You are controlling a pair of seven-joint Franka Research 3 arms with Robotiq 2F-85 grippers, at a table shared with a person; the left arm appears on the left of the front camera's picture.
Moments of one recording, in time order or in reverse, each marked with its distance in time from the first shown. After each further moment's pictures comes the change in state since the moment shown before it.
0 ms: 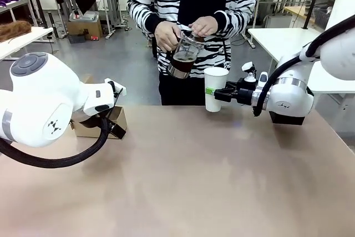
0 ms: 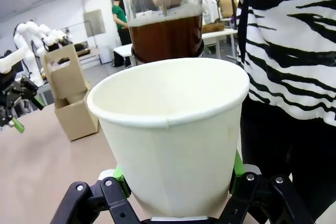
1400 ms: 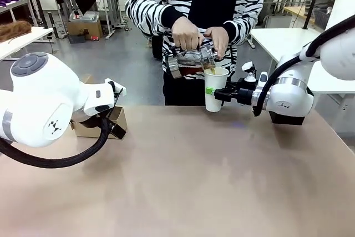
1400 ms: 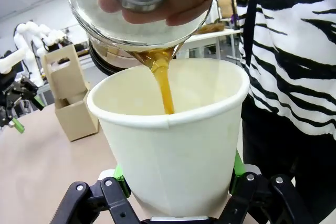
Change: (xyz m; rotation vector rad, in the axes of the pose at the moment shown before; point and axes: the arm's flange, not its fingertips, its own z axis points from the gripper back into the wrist) left arm 0.000 0.000 0.000 0.000 0.000 0.000; right arm 0.000 0.000 0.000 0.000 0.000 0.000
